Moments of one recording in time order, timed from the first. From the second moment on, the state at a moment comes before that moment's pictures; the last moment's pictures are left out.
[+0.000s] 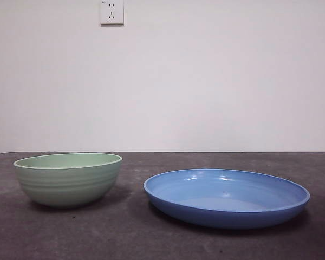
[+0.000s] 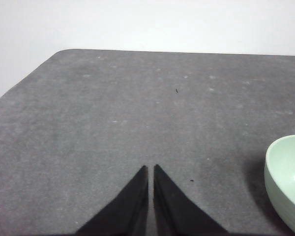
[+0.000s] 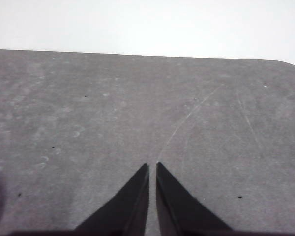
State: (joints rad) left arm 0.02 0.01 0.03 -0.18 0.02 -0.02; right arm -0.05 0.01 0.02 -0.14 0.01 0.00
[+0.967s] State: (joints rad) left arm -0.05 0.32 0.48 -0.36 0.16 -0.22; right arm -0.01 0.26 0.54 -0.51 -0.31 0.35
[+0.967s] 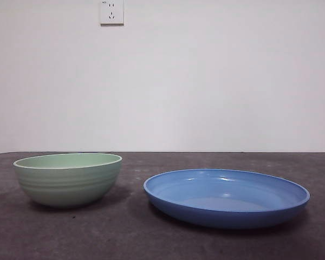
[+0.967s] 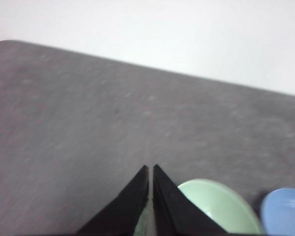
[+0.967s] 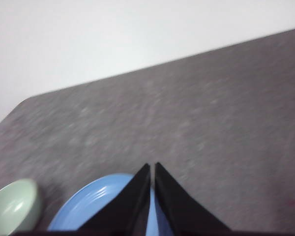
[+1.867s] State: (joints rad) left arm -0.23 0.74 0.75 -0.56 0.68 -0.29; right arm 0.10 0.58 0.74 -0.77 -0.69 0.24
